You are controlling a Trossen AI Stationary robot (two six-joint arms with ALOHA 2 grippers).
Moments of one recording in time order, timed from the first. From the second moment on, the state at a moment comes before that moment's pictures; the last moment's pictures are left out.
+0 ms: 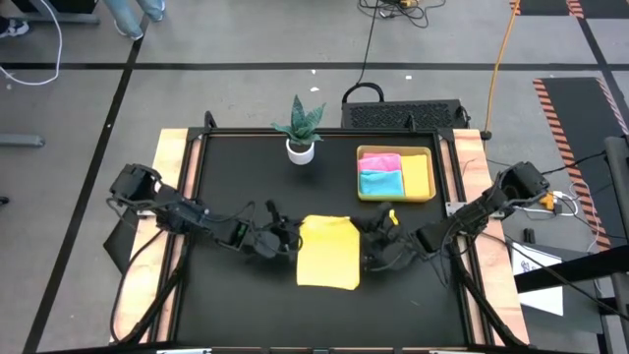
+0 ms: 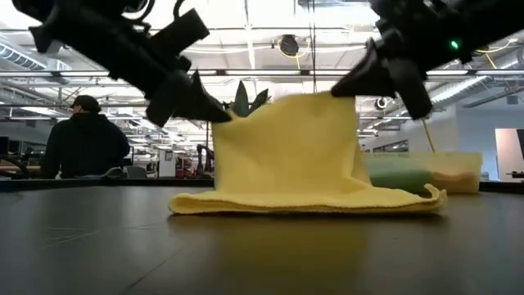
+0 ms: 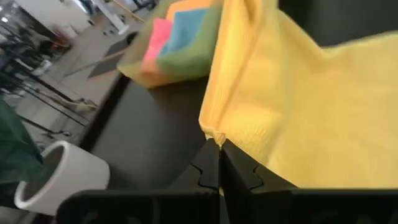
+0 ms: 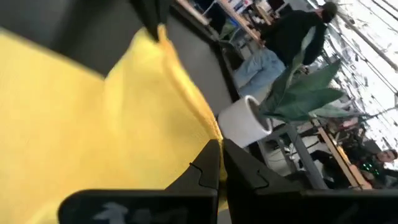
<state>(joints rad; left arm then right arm) -0.34 1.62 0.72 0.30 -0.75 0.10 0.48 1.48 0.61 0.32 1.02 -0.32</state>
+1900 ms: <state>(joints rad) -0.57 1.73 0.67 0.58 -0.26 0.14 0.53 1.61 0.46 0.60 0.28 0.04</state>
